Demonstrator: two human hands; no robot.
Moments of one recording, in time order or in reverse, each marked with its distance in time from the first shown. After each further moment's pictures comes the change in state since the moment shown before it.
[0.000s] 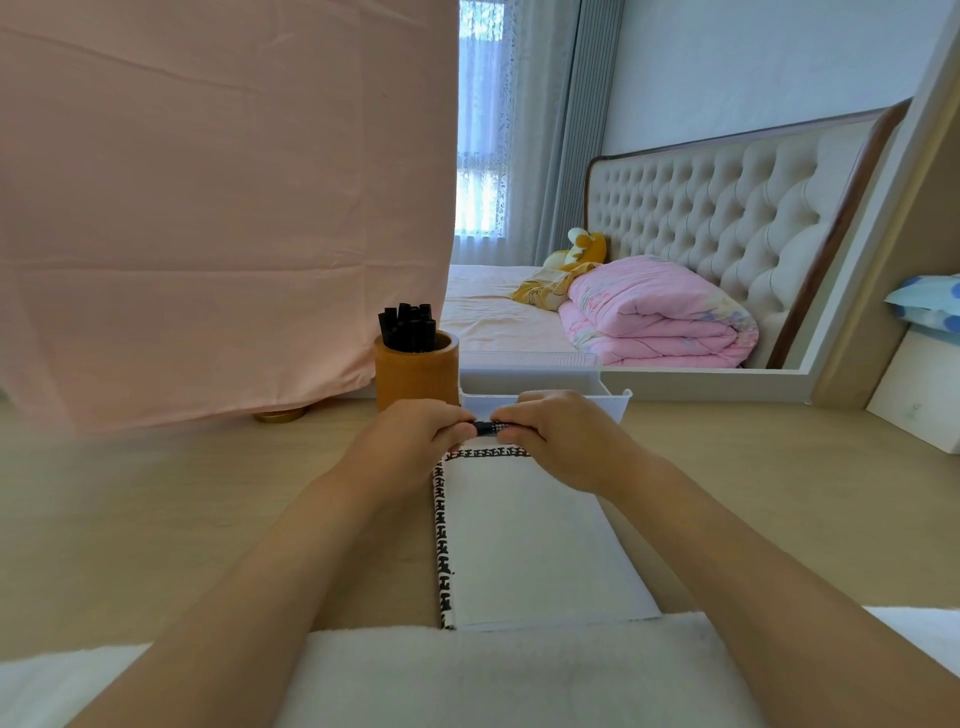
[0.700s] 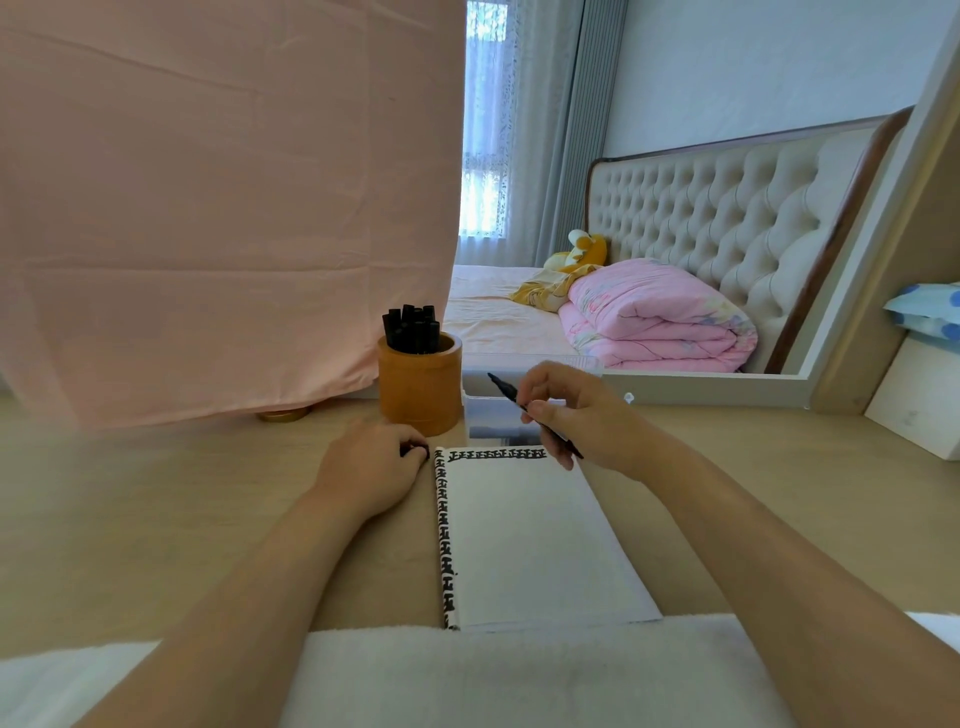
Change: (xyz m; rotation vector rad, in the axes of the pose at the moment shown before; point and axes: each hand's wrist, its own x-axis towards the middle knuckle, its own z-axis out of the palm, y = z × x) left_hand -0.013 -0.043 0.009 0.206 0.017 -0.342; right_hand -0.005 -0.004 -0.028 0.813 -0.003 0.363
